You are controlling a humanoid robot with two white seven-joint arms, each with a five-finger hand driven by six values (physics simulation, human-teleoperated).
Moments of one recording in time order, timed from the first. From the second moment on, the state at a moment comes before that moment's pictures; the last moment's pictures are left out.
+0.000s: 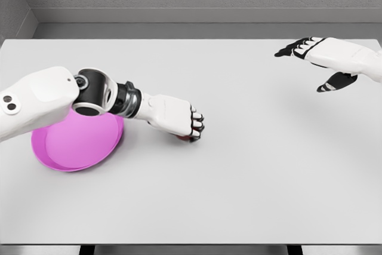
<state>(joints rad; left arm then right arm) -1.18 0.56 -1.48 -1.43 -0.63 -0.61 -0.27 -0.57 -0.88 0.41 -1.53 0.28 -0.45 0.61</state>
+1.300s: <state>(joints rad) -0.99 1.03 -1.28 -1.49 -0.50 -0.61 -0.26 -0.57 -0.88 0.41 -1.53 0.28 -0.45 0.61</state>
